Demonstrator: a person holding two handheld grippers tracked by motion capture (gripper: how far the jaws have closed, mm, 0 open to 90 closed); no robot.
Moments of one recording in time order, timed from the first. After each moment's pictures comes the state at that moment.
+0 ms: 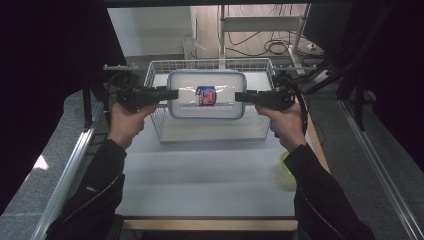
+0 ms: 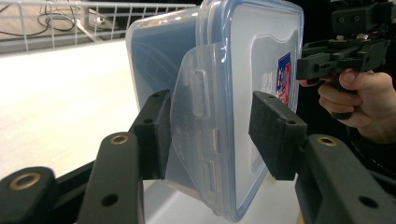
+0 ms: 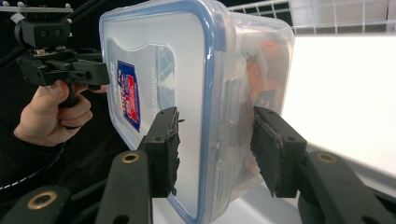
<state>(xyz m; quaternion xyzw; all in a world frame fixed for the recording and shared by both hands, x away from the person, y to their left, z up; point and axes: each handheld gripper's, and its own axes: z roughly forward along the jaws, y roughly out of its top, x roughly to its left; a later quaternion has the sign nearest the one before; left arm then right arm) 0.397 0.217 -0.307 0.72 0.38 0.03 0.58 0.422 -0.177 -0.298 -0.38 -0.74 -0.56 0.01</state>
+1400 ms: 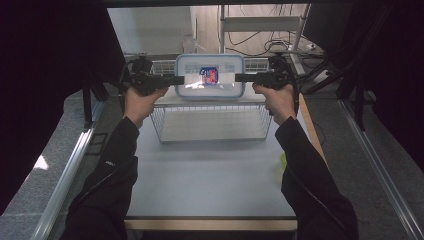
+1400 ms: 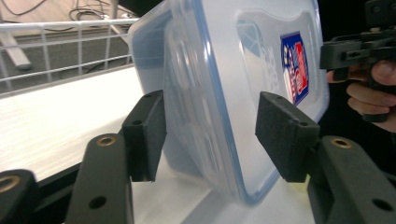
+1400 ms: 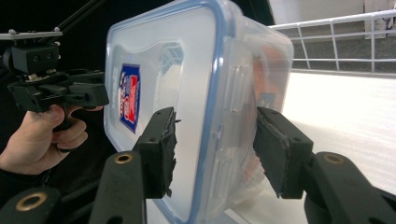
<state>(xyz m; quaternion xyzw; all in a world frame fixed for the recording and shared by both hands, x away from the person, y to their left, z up) 0.462 0.208 -0.320 0.72 0.42 0.06 0.54 0.495 -0.175 -0.305 -0.42 -0.72 -0.55 0.01</state>
